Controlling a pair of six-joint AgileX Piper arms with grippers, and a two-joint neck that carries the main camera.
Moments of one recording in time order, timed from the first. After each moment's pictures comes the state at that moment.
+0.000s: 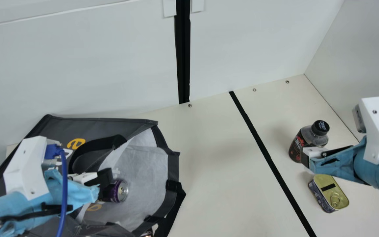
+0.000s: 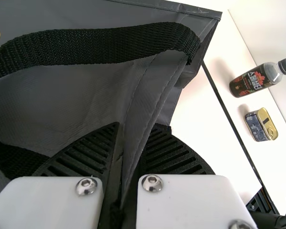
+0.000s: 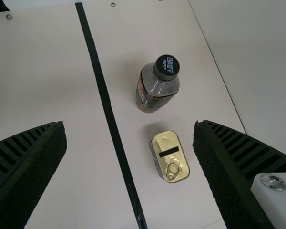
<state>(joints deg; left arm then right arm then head) -23.5 80.2 -72.0 -34.6 47.5 9.0 -18.9 54.4 -73.5 -6.5 69.9 -4.0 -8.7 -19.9</state>
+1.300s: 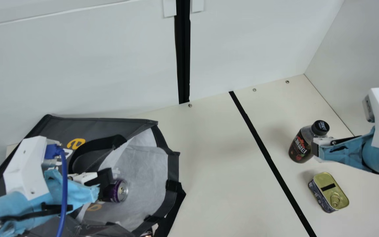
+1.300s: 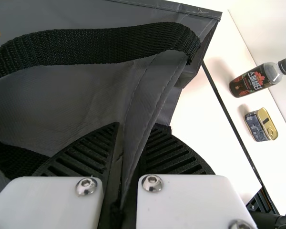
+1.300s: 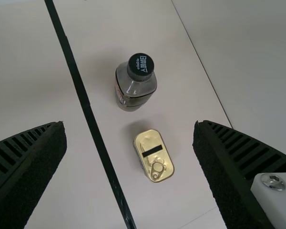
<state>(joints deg) -23.5 80.2 -72.0 -34.6 47.5 9.0 -25.7 59.4 -76.6 -6.2 69.8 -6.2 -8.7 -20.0</state>
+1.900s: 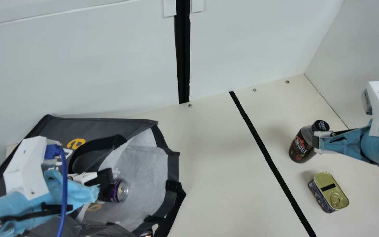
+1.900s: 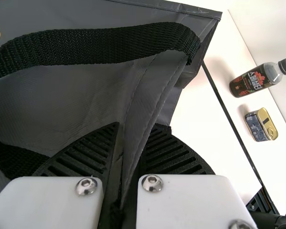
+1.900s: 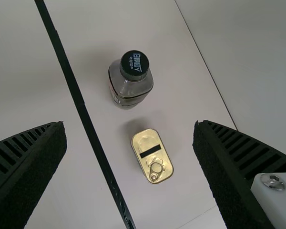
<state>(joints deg) -23.5 80.2 -72.0 -34.6 47.5 9.0 -27.5 64.3 -78.3 -5.8 69.9 -5.9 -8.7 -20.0</state>
